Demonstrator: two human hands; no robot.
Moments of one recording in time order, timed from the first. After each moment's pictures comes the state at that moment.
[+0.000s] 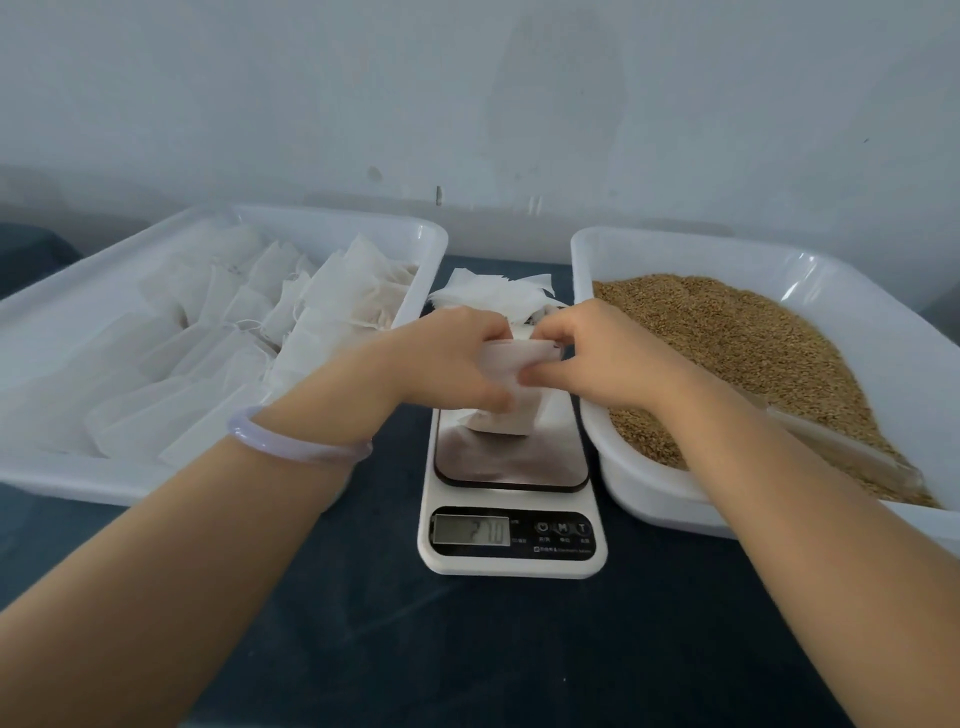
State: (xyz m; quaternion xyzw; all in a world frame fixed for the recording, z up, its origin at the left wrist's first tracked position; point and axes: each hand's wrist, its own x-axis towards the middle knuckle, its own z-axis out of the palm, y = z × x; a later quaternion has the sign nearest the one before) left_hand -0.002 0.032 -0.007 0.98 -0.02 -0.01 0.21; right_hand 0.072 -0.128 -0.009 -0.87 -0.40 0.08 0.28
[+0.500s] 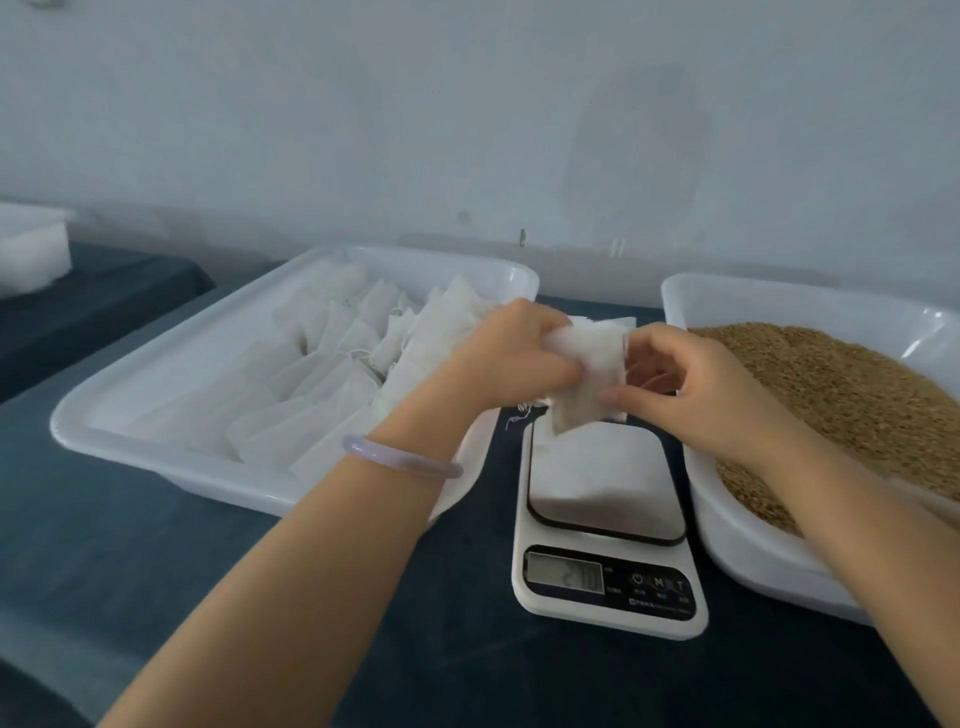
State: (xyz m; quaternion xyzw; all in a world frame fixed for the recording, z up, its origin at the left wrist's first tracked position) left_hand -0.013 0.053 0.009 0.91 0.05 0.15 0.37; right_hand 0.064 -0.121 -0.009 -0.80 -0.41 0.03 0.43
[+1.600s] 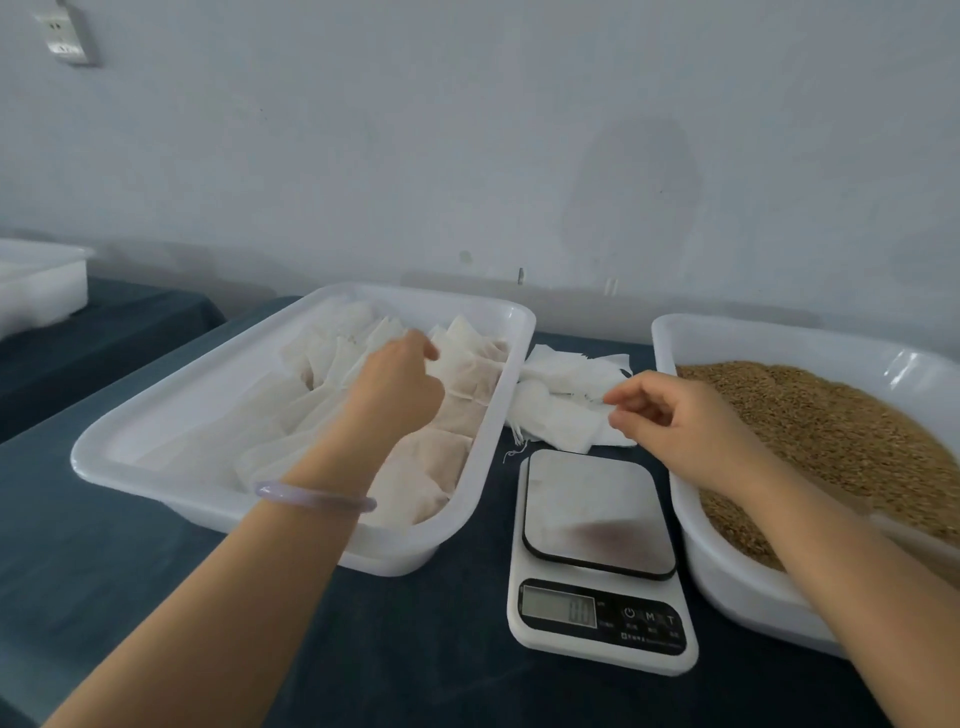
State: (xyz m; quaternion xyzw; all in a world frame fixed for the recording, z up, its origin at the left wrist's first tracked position) left_hand -0.043 0.117 0.005 0.91 0.28 0.19 0.24; right_hand 0.073 -0.119 -0.015 -0.83 -0.38 0.02 0.41
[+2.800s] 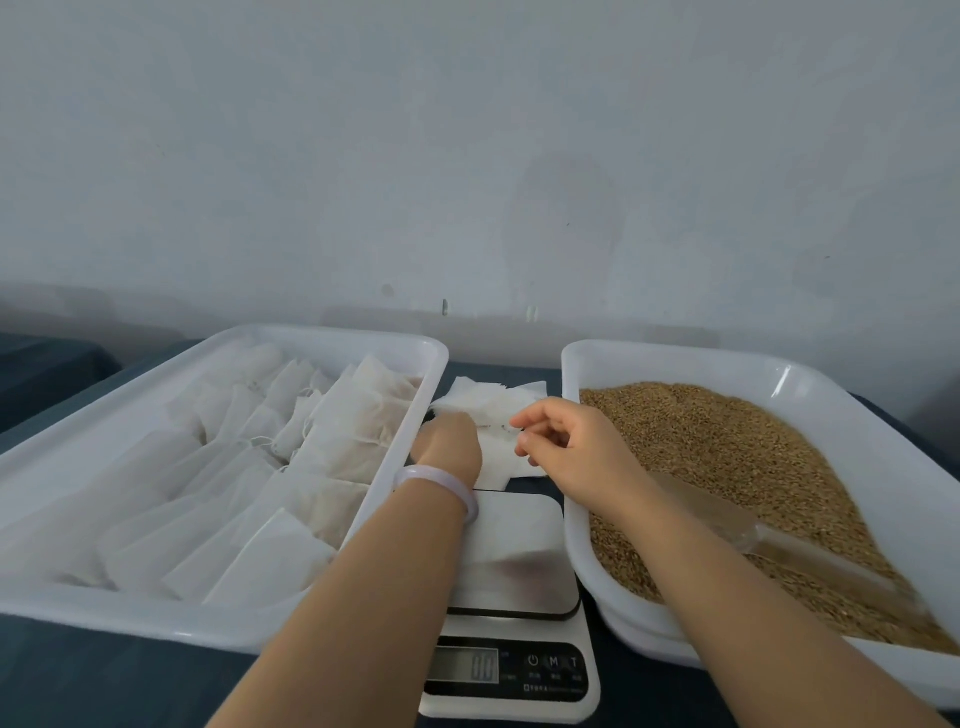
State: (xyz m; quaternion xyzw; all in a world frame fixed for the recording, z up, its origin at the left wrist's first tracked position) left_hand 0.096 0.044 -0.058 0.97 0.22 -0.05 -0.08; right_hand 0.077 -0.117 -0.014 -0.80 -0.33 0.04 0.50
